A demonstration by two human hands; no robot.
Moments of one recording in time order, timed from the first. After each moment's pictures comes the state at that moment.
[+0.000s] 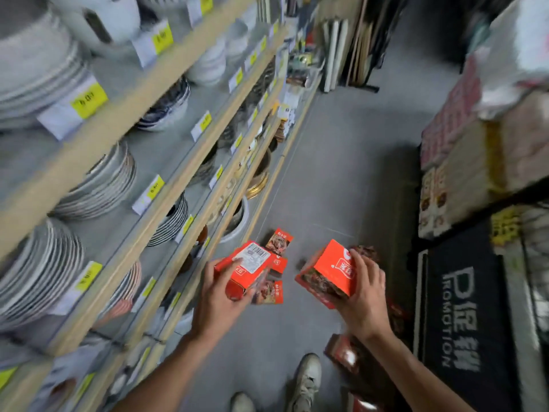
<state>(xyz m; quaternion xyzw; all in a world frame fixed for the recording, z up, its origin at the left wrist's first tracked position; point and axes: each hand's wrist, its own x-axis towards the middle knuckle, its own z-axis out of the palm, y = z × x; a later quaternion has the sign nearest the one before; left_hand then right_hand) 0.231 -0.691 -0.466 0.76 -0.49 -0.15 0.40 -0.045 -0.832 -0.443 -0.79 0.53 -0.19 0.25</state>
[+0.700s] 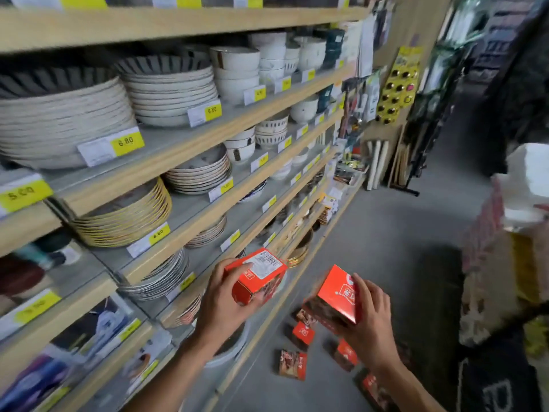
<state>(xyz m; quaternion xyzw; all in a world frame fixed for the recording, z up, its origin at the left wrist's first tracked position) 0.223 -0.615 -0.250 0.76 -0.48 0.00 0.44 -0.042 -0.792 -0.281 -0.86 0.37 -0.29 0.20</state>
